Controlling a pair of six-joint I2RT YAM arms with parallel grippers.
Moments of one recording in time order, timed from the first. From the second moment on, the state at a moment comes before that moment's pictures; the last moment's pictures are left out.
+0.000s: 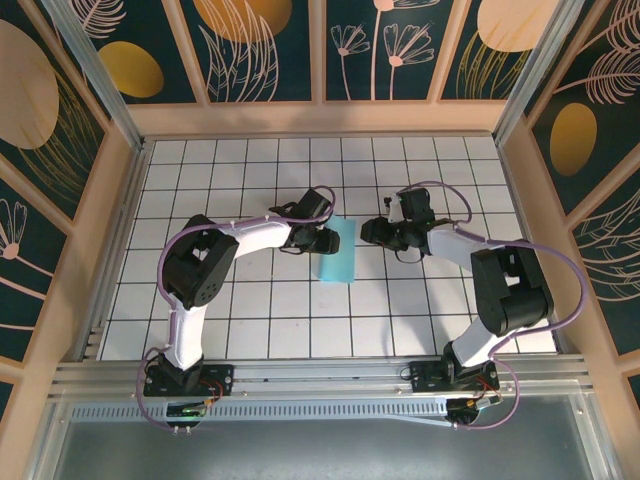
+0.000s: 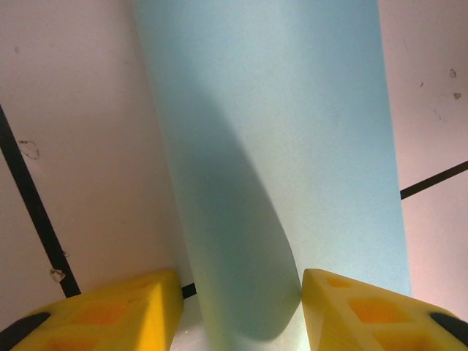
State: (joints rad) left arm -0.69 2.04 1.31 -0.35 0.15 -0.53; right arm 0.32 1.61 0.83 -0.13 -0.45 0.49
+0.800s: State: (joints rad) left arm -0.69 2.04 1.31 -0.35 0.15 -0.53; right arm 0.41 1.76 0.86 -0.02 -0.60 0.58
